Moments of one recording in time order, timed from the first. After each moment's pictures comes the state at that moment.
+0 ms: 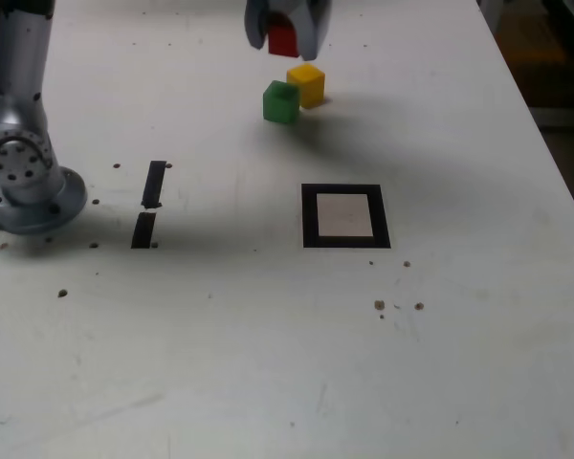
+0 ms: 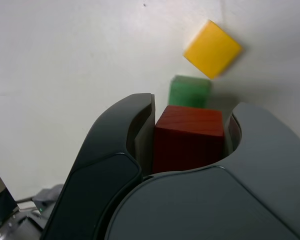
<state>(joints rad) 0.34 1.95 -1.68 1.42 0.31 0.62</state>
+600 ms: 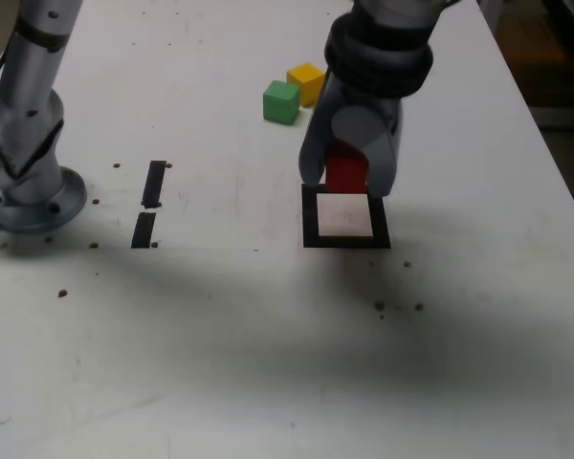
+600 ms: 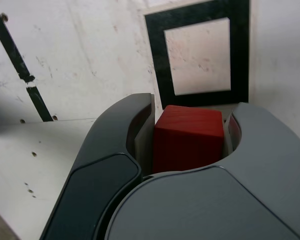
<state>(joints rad) -0.20 2.10 -1.82 1.52 0.09 -0.03</state>
